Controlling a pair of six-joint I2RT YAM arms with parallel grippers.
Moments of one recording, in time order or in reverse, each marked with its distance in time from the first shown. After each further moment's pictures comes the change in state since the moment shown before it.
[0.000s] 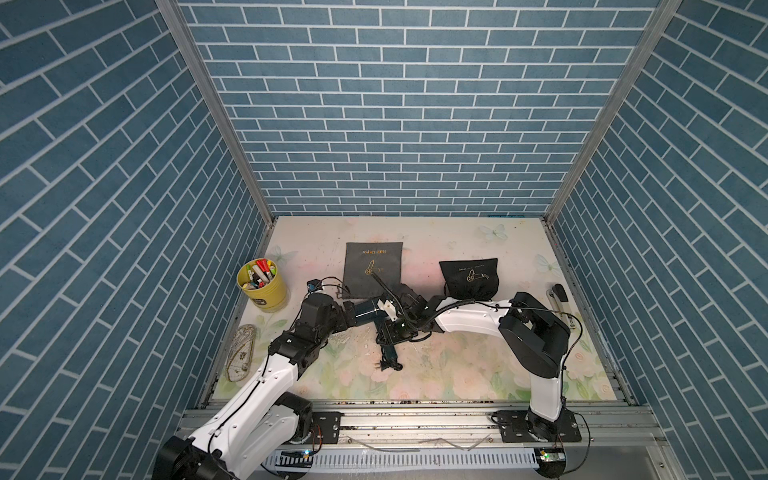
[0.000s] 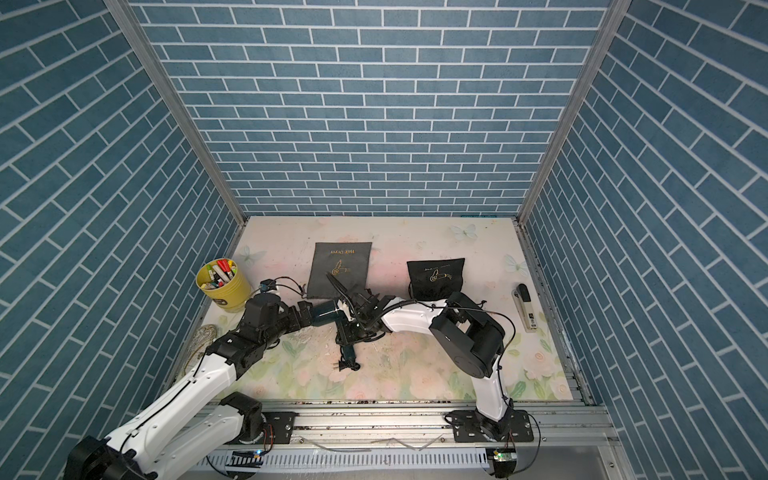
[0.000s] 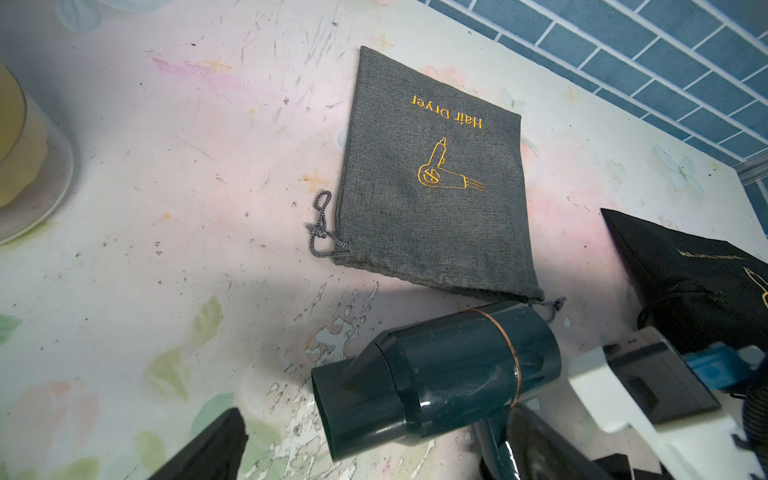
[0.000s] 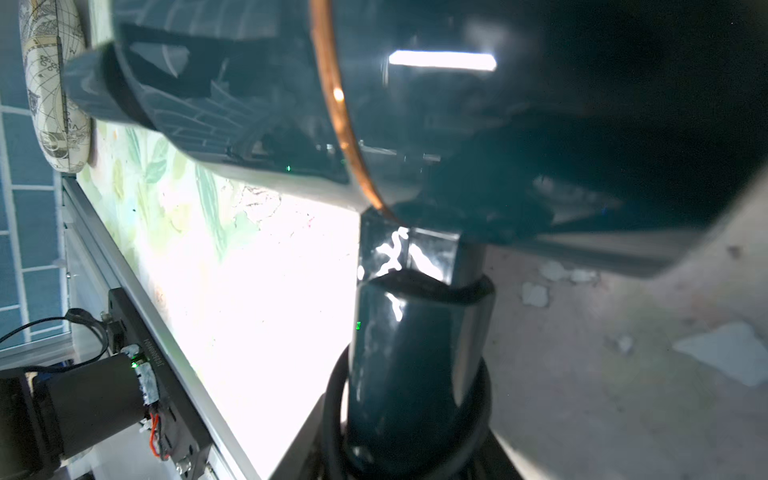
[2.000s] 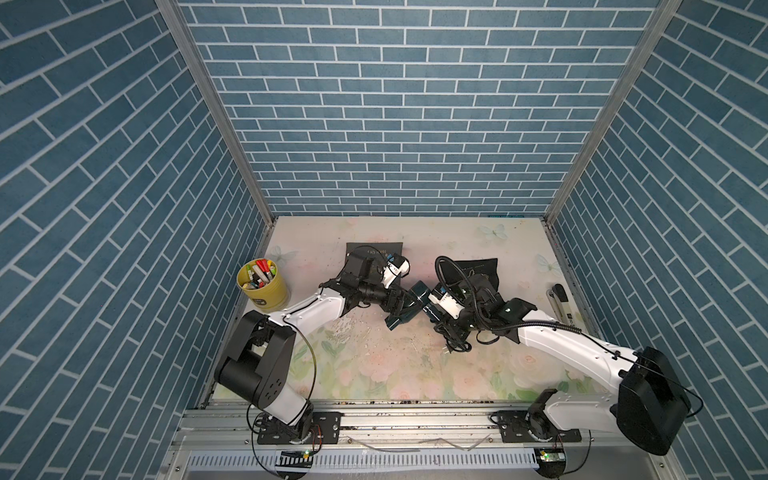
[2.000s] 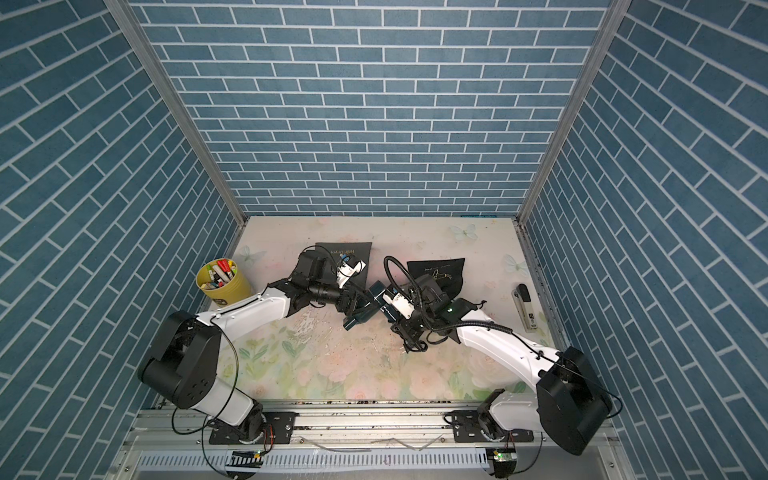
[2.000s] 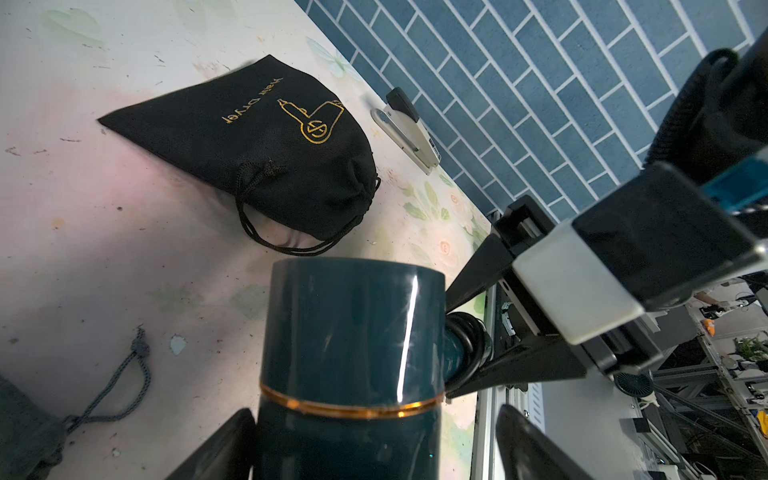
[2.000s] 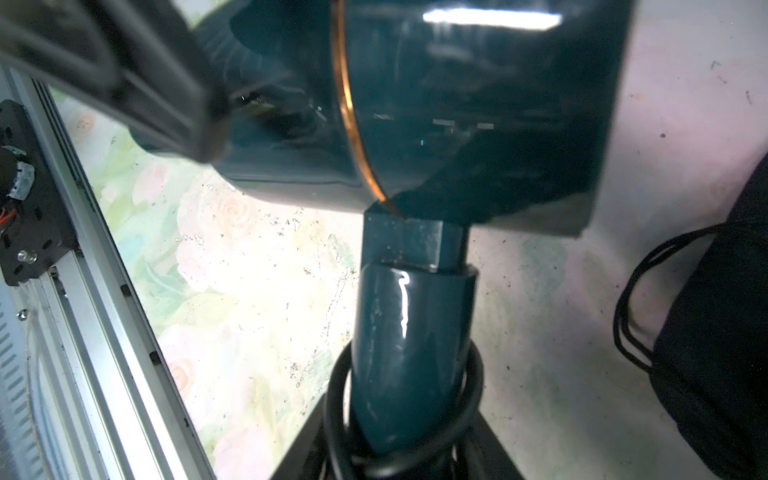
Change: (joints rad) left arm -0.113 0.687 0.452 0.223 1.016 0.456; right arm -0.269 -0.659 -0.375 -0.189 0.056 -0.704
